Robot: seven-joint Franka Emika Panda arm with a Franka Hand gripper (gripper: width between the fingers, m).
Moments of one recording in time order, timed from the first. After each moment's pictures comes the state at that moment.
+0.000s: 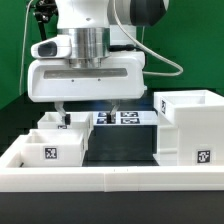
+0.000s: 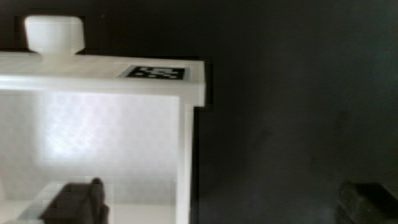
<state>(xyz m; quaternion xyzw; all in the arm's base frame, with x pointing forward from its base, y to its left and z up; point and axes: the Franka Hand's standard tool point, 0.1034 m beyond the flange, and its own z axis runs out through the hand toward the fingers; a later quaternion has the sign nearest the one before) 0.524 -0.084 0.059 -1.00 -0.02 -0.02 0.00</state>
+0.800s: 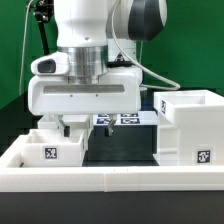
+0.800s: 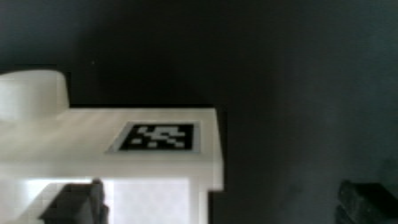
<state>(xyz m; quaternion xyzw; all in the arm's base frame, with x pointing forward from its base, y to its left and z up) 0.513 -0.090 0.025 -1.00 0.01 0.00 0.00</state>
